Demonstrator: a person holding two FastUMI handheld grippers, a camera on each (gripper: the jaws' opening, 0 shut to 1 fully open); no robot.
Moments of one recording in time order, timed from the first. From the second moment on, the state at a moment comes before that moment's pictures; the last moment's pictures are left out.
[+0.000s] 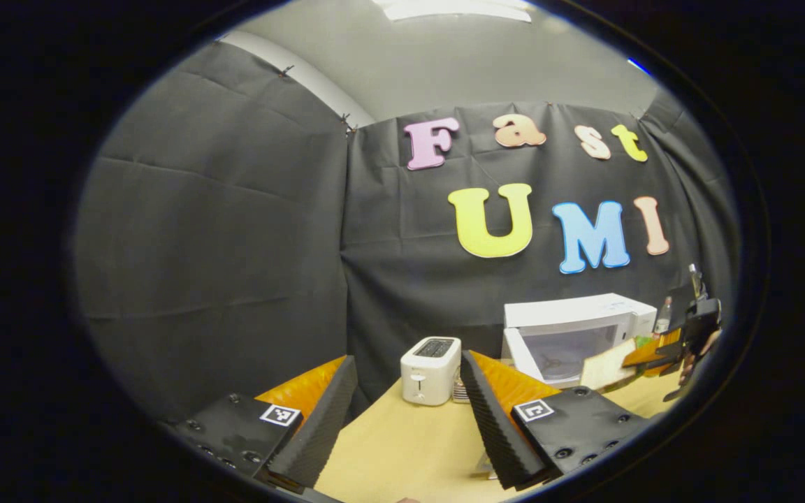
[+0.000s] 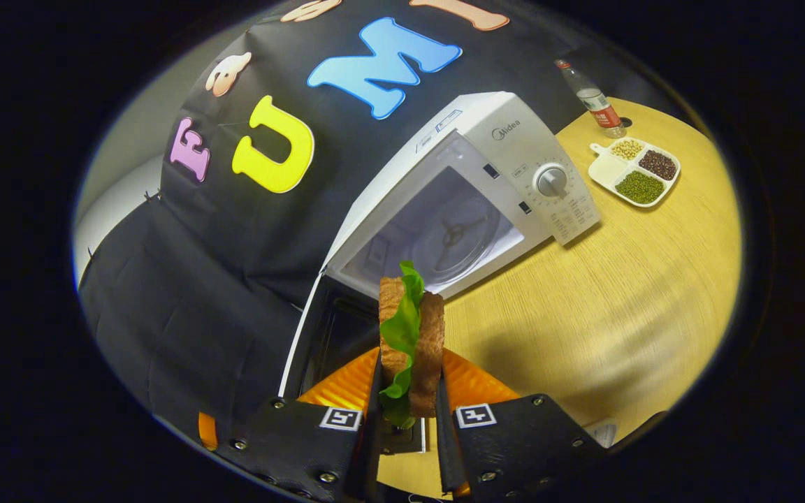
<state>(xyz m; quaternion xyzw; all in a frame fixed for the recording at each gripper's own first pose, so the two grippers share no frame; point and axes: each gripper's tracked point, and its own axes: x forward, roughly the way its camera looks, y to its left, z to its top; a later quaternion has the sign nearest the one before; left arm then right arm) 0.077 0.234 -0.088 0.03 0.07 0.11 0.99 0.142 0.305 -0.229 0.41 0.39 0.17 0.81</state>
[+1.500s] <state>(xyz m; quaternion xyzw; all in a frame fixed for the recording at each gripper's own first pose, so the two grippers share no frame) 0.111 0.312 -0.153 0.04 0.15 0.12 0.98 0.334 0.375 -0.328 0.38 0.27 0.05 0.88</state>
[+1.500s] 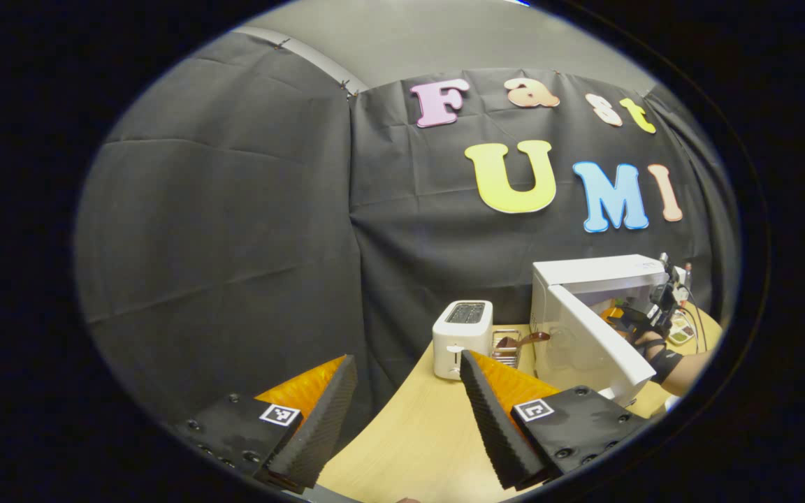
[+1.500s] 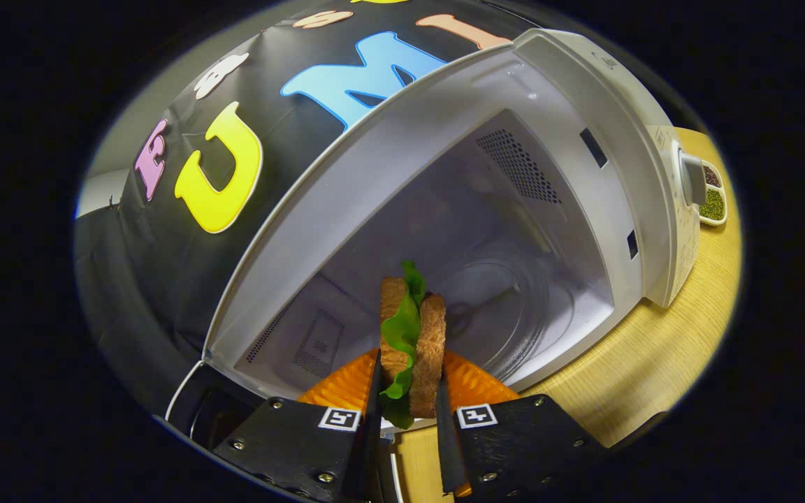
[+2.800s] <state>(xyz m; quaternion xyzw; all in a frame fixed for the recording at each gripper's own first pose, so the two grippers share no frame) 0.127 0.265 -0.179 0.01 0.14 0.09 0.99 0.254 0.283 -0.188 0.07 0.15 0.06 0.98</state>
